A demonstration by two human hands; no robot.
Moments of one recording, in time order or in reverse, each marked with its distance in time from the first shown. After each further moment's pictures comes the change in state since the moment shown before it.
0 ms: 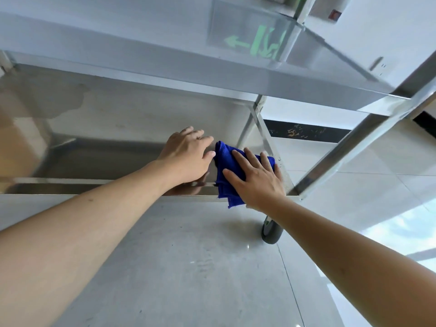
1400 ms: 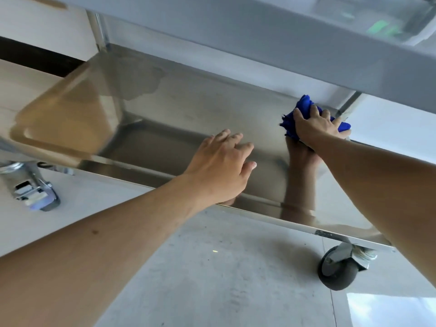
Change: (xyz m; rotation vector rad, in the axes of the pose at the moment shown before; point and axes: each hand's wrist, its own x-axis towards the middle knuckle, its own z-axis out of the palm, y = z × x) left_hand -0.026 -0.038 -0.001 -0.023 0.085 -0.157; right_hand 0.233 -0.034 -0.013 0.012 0.071 0.272
